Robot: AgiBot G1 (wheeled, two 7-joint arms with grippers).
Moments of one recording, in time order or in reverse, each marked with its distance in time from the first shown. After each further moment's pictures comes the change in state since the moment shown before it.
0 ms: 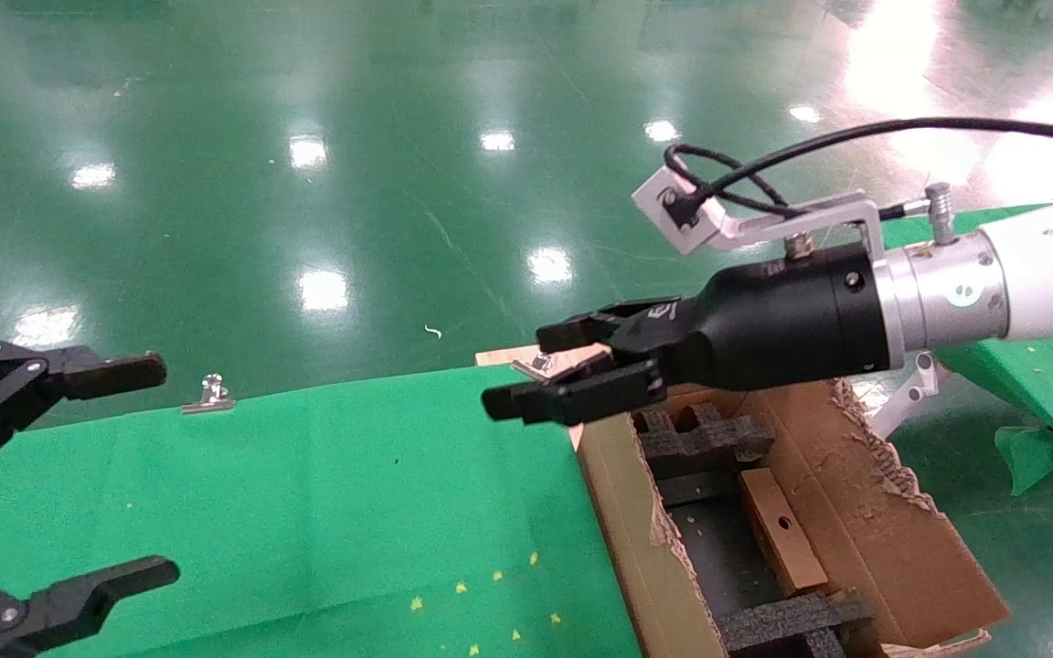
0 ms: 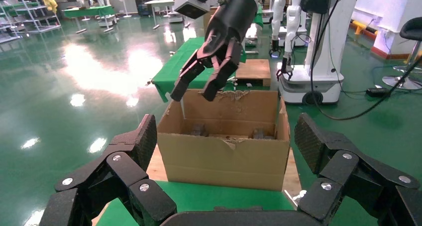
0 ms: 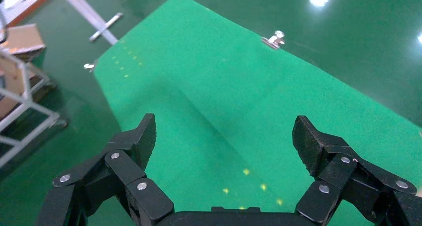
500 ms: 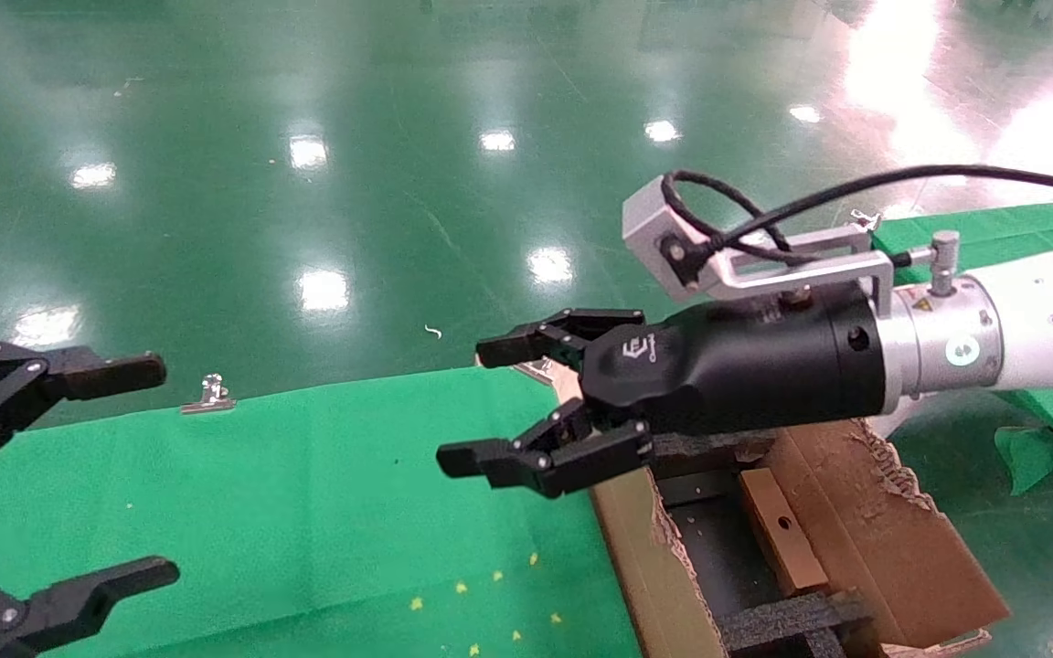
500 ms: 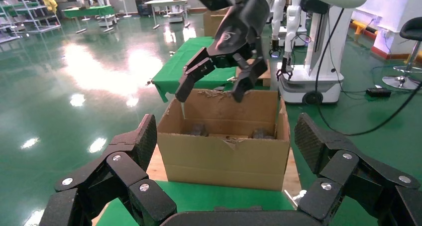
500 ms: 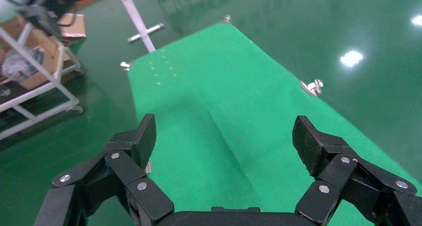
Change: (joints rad) left arm 0.000 0.000 0.000 0.000 0.000 0.000 0.000; right arm -0.239 -0.034 0.279 0.034 0.084 -0.076 -0.261
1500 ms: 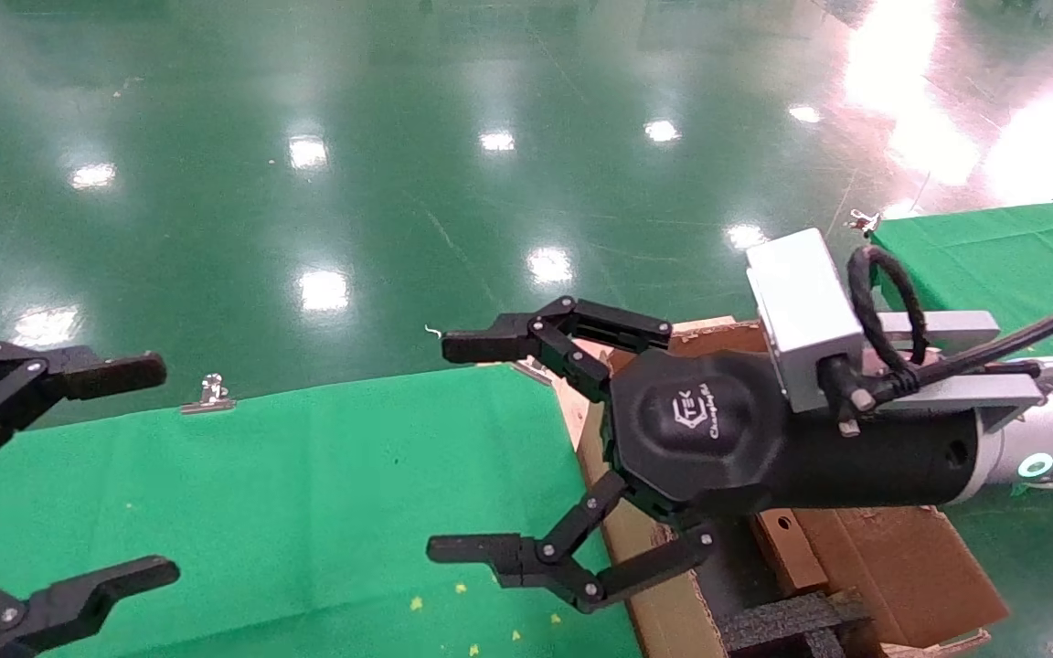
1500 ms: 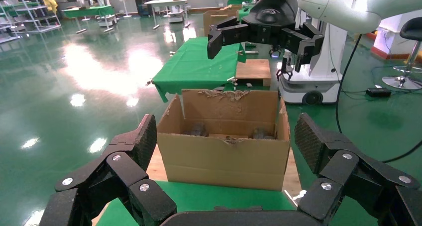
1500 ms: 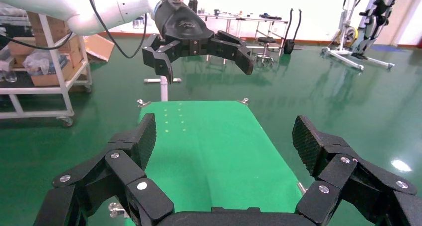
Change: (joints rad) left arm 0.000 0.000 0.000 0.000 0.000 -0.001 0.000; right arm -0.388 -0.055 0.453 0.055 0.138 -0.123 -0.417
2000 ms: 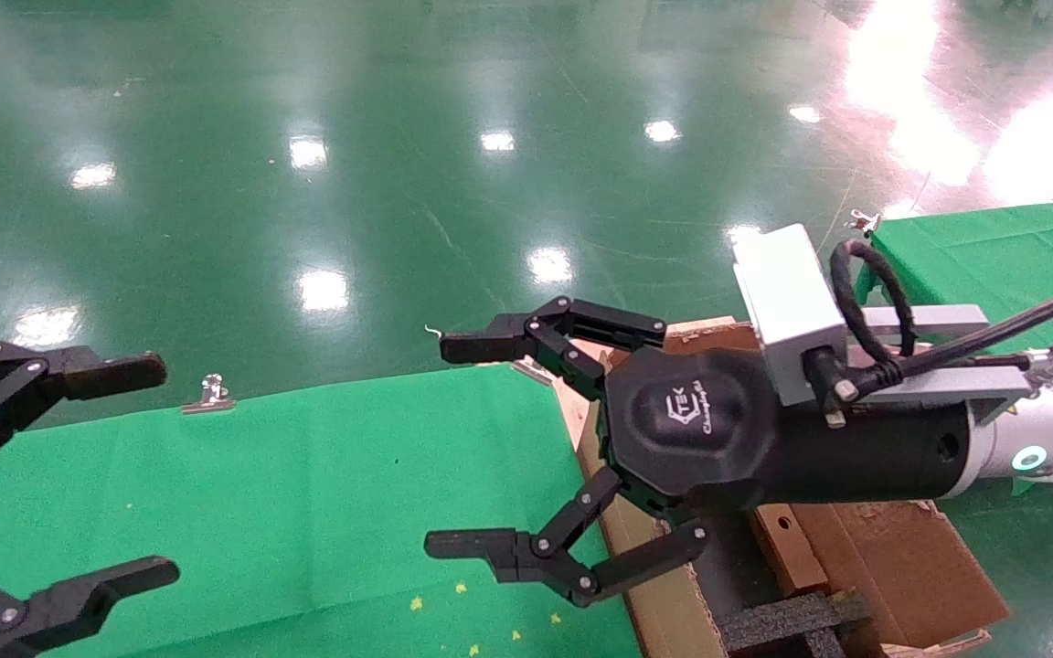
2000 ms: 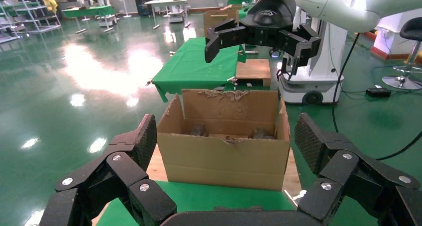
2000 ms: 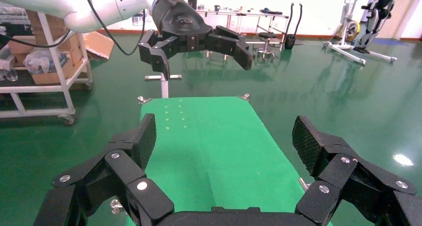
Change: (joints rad) left arm 0.000 0.000 0.000 0.000 0.000 0.000 0.000; right arm 0.010 0.001 -0.012 -0.001 -0.004 0.003 0.009
